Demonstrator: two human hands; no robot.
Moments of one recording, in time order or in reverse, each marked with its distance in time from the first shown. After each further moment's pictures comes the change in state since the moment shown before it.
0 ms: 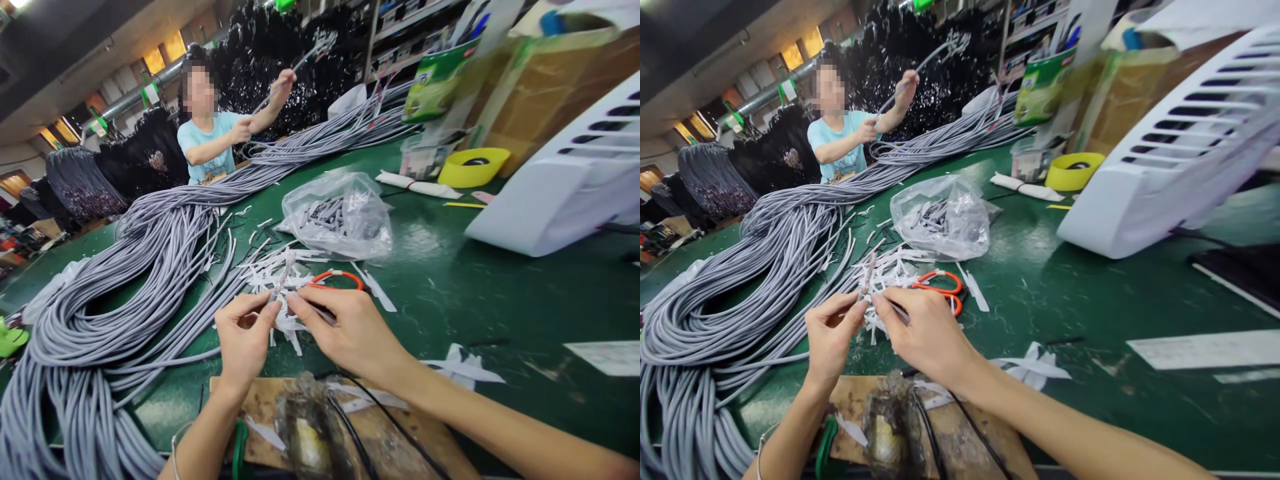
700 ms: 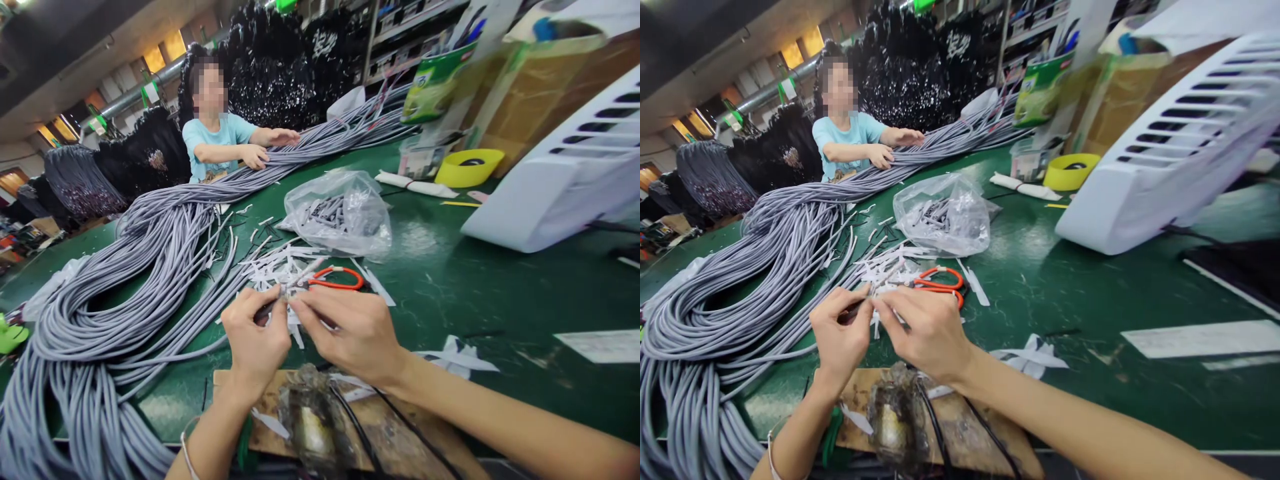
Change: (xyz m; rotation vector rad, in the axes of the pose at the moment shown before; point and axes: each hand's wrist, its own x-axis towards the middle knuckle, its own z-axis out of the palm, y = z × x) left_hand 0.002 -0.001 0.001 0.439 0.103 0.224; right_hand -0.012 -0.014 0.006 -0.174 0.259 -0.432
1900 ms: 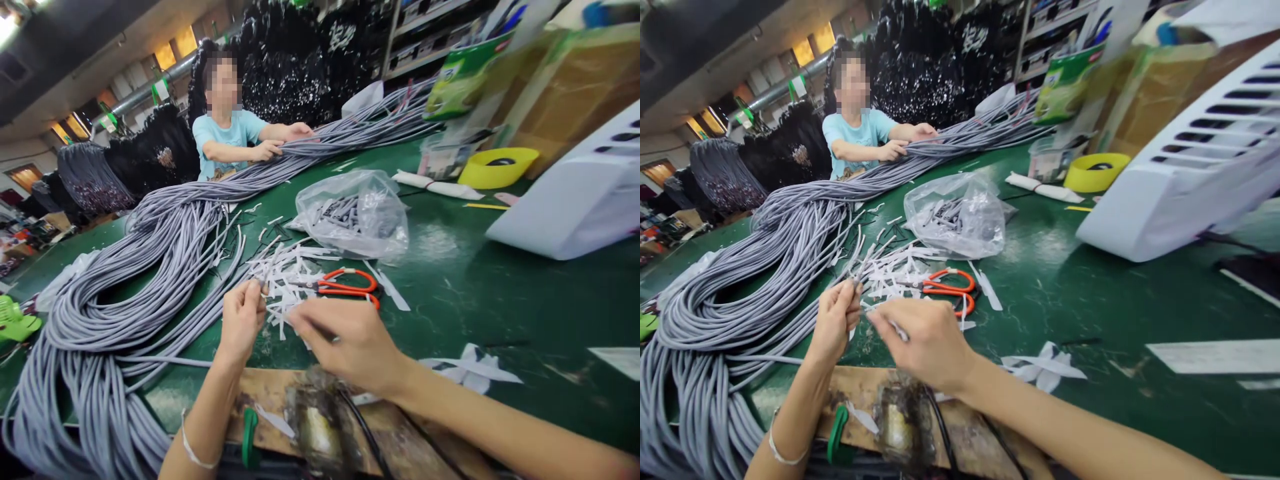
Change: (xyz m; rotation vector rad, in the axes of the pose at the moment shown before) left_hand 0.015 -0.016 -0.013 -0.685 -0.265 -0.518; right_hand -0.003 -0.001 0.007 0.158 -0.101 0.052
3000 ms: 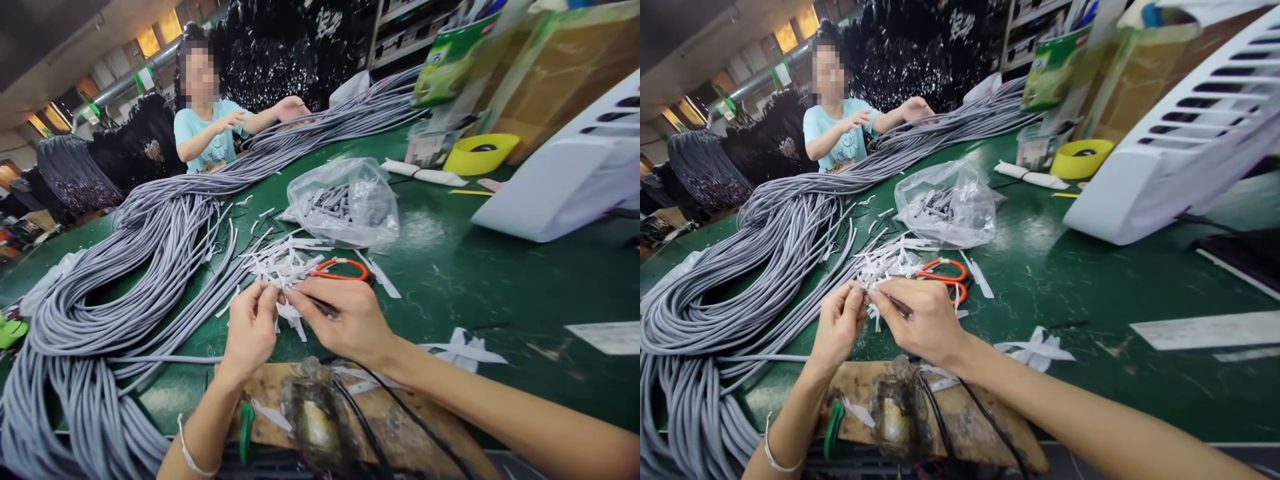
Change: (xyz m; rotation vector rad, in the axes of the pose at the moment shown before) left_hand -0.016 -0.006 0.009 0.242 -0.125 0.111; right_hand 0.002 0.016 0.003 0.062 0.062 0.138
